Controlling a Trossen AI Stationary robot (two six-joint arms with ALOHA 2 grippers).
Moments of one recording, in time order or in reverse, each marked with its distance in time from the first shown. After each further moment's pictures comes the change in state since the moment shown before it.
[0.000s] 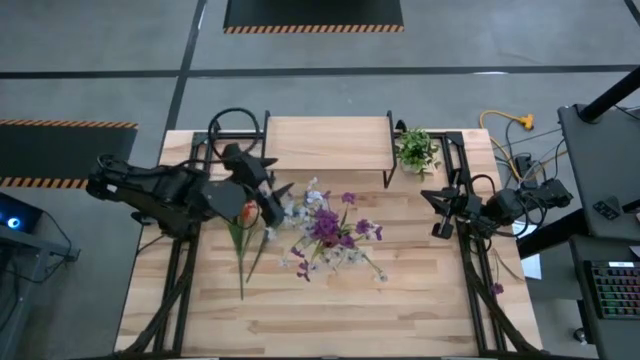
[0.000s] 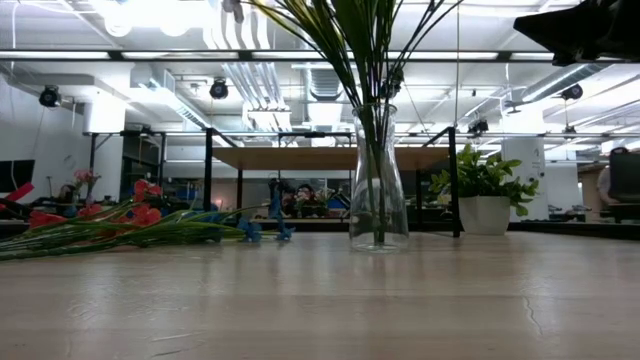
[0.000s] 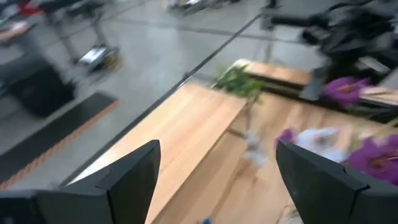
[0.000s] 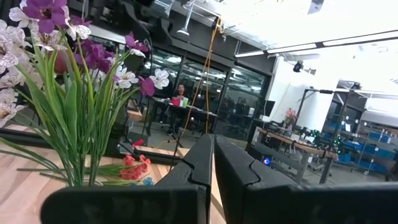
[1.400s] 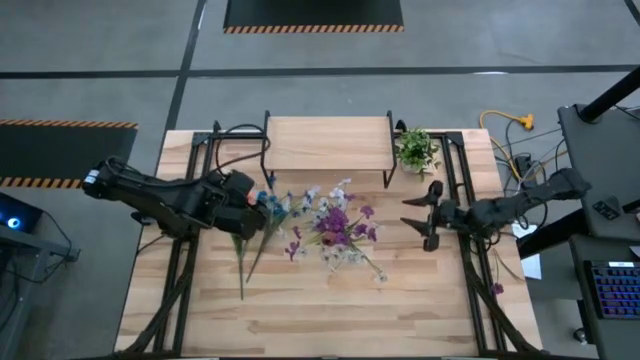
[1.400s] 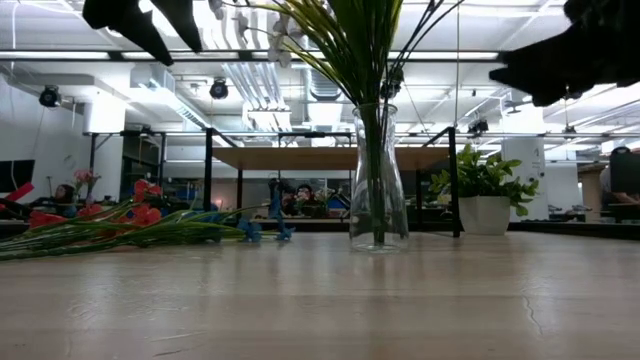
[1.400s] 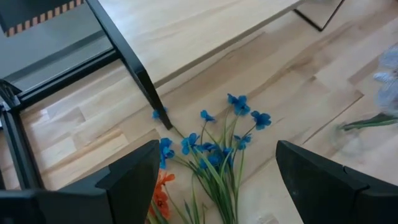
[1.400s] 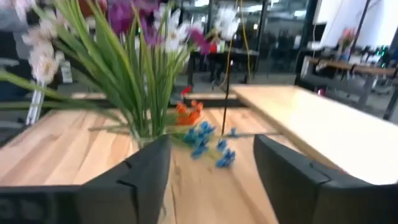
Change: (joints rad) left arm 0.009 -0.057 -0.298 -0.417 0.169 -0.774; right arm 0.000 0.345 0.000 0.006 -0.060 0.428
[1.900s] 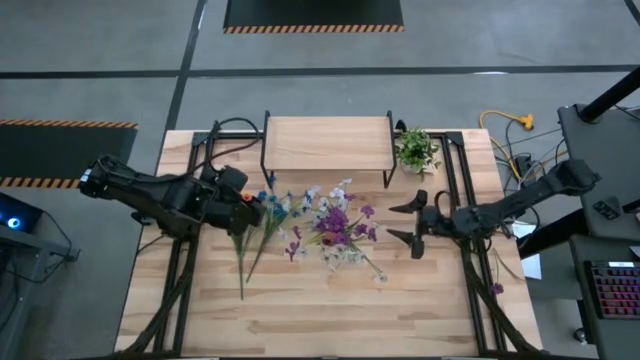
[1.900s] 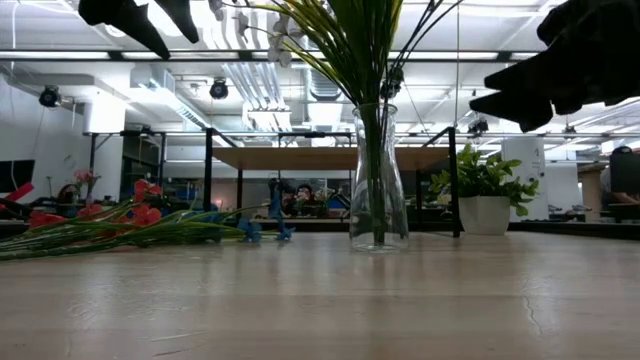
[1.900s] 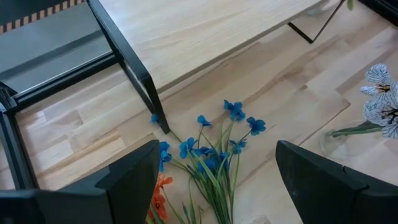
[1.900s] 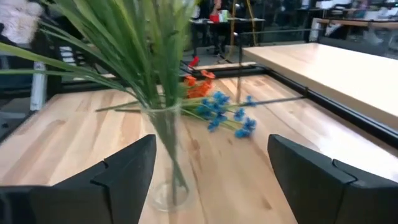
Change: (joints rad) left arm 0.000 -0.050 0.004 0.000 -0.005 0.003; right arm 0.000 0.422 -0.011 0.323 -0.014 0.157
